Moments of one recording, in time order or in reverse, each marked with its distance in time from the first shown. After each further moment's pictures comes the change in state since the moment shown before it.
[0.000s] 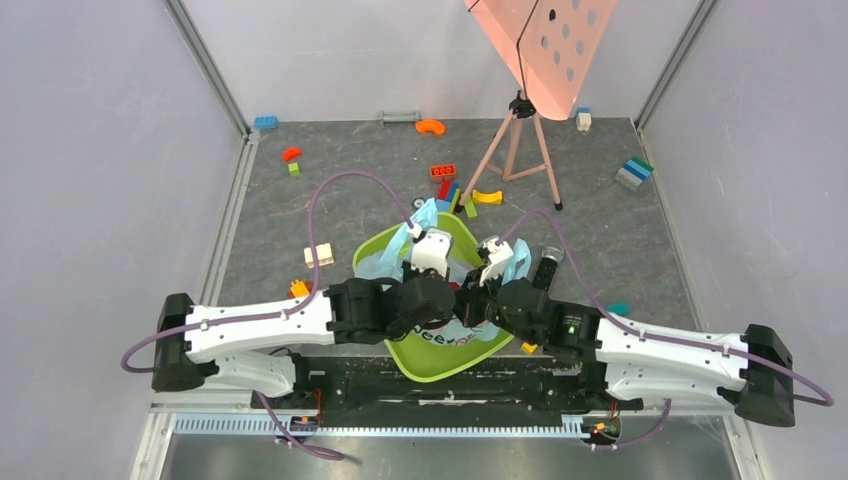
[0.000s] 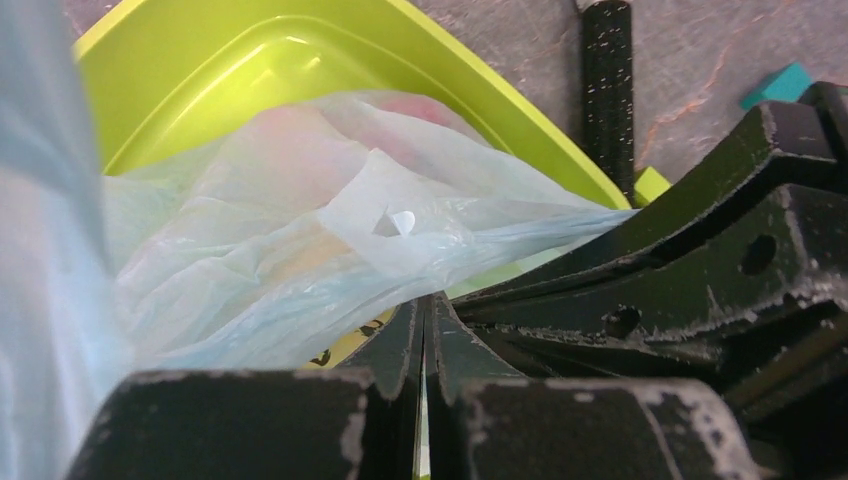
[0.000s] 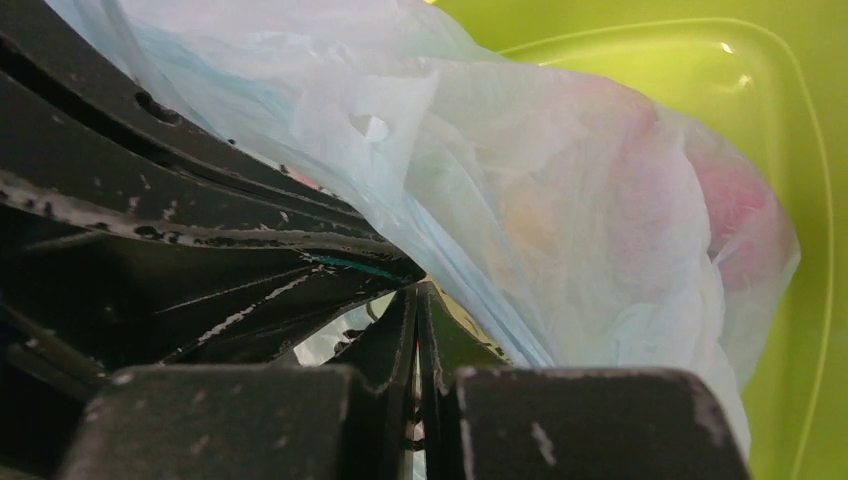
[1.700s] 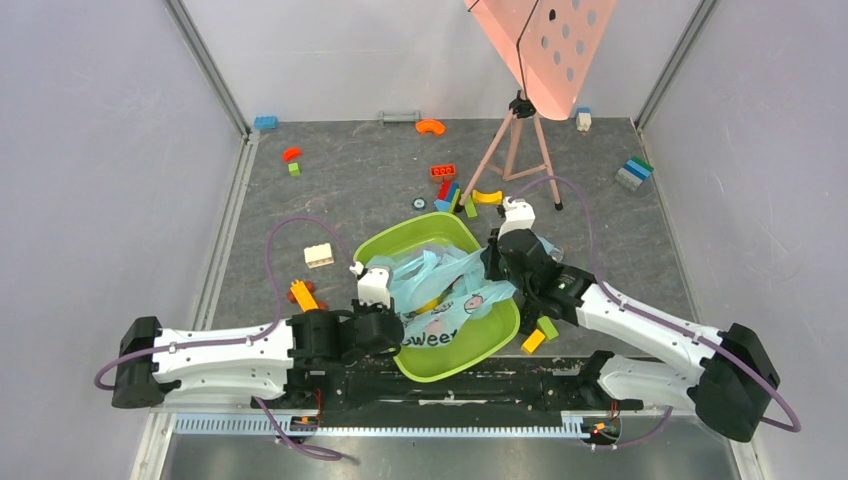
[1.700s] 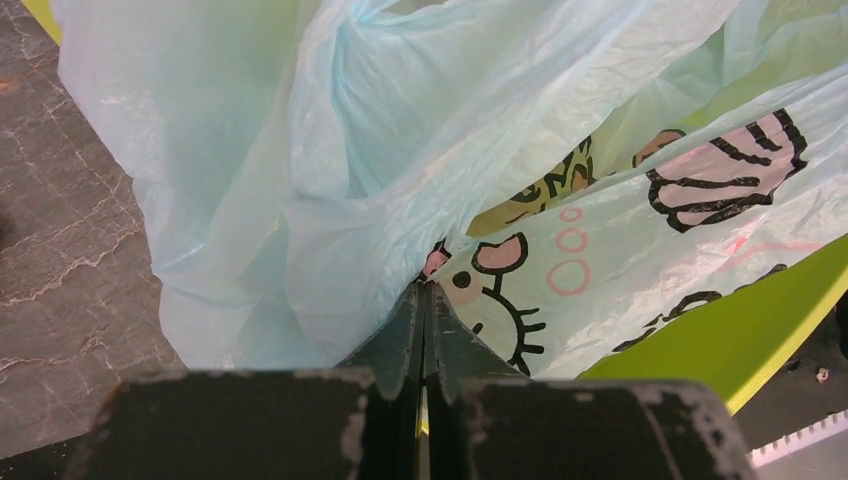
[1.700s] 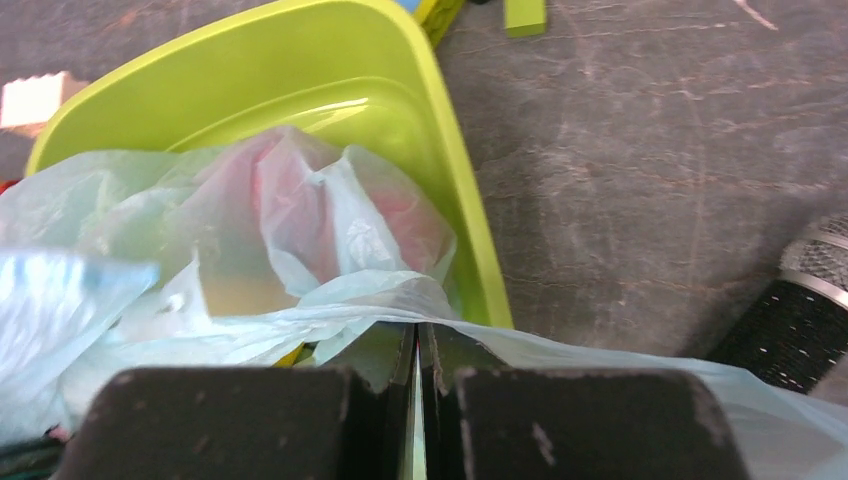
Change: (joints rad) left arm 0.005 -0.311 -0.473 -0.048 0.027 -0.294; right arm -0.395 0.181 0.102 -0.182 0.063 -0.115
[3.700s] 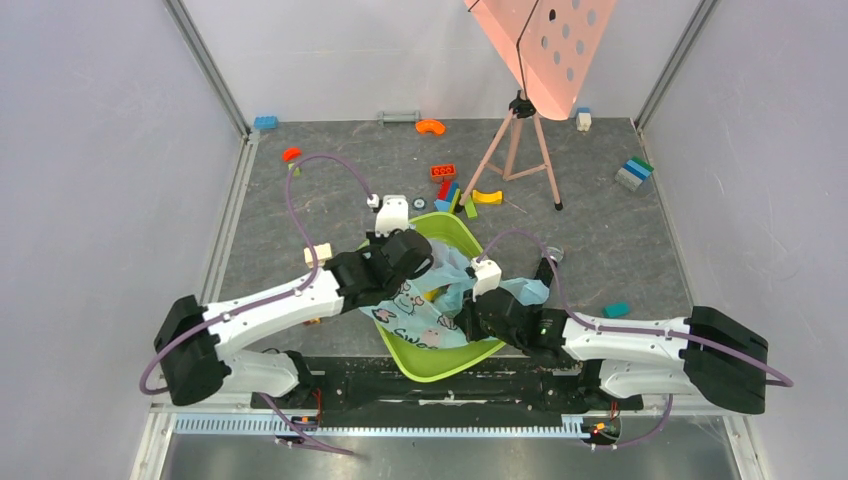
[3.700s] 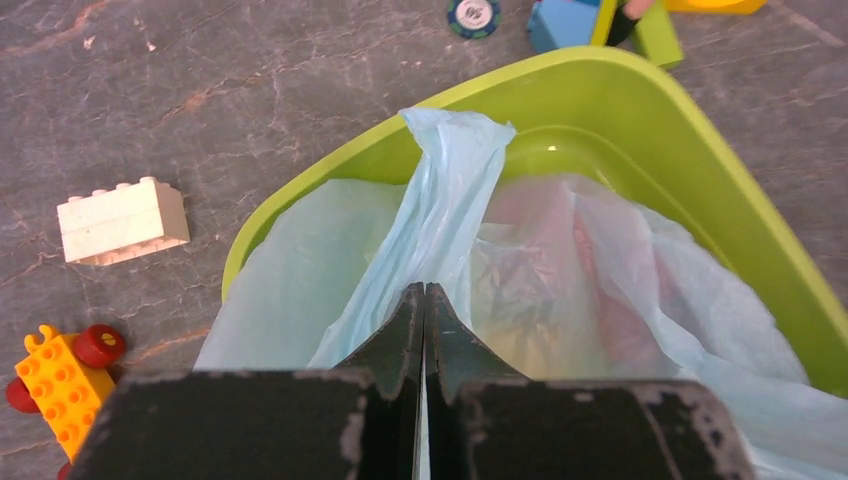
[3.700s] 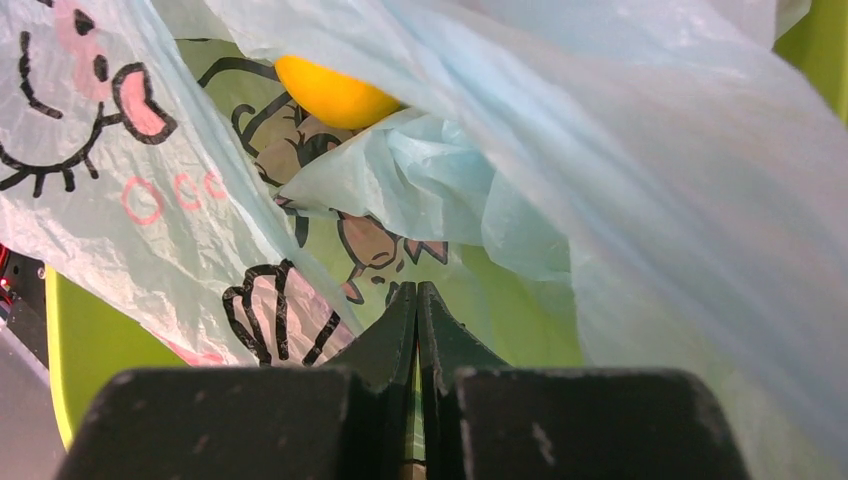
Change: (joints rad) left arm 0.359 0.386 0.335 0.175 -0.165 0.356; right arm 0.336 0.043 -0.268 0.243 -0.114 0.152
